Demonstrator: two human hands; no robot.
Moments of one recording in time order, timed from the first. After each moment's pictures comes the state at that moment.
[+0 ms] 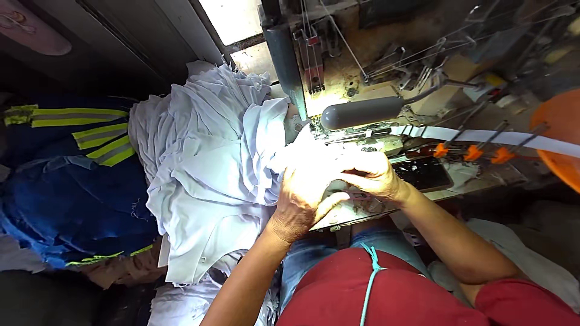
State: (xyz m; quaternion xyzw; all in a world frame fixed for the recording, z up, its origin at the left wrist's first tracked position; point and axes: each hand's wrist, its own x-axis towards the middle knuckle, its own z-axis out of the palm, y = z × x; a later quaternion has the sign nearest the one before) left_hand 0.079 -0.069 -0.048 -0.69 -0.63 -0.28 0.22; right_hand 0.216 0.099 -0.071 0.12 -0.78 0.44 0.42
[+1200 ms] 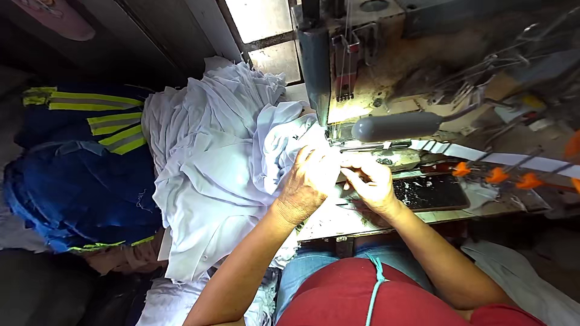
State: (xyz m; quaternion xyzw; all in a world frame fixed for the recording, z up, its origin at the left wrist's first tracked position) left_hand 0.051 -0.041 -0.029 -0.73 -0.58 -0.21 0.29; right_hand 0.191 0.082 -0.100 -0.07 -0.76 0.43 0.47
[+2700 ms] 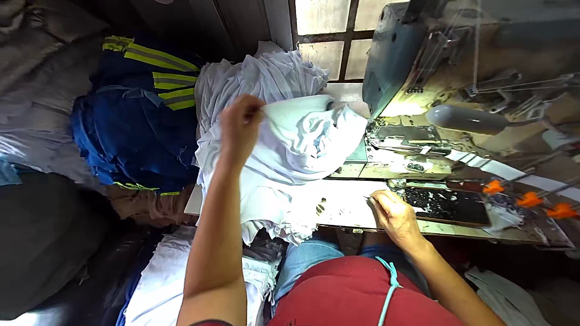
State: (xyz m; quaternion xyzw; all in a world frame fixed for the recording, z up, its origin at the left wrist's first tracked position) left_hand -0.080 -0.147 0.022 -0.45 -0.79 -0.39 0.12; right_hand 0.241 0.051 -0.145 -0.13 -0.92 0.18 0.33
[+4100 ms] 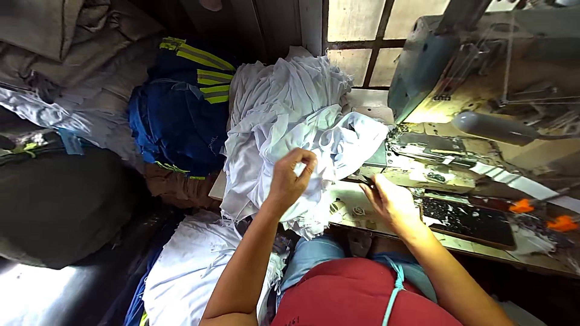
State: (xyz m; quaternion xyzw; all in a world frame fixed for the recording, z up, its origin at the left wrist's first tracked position) left_hand 0.013 -0.168 -0.033 -0.48 -0.76 -0.44 0.07; right_hand 0.186 0.032 -0.087 -0.07 -0.93 0.17 0.33
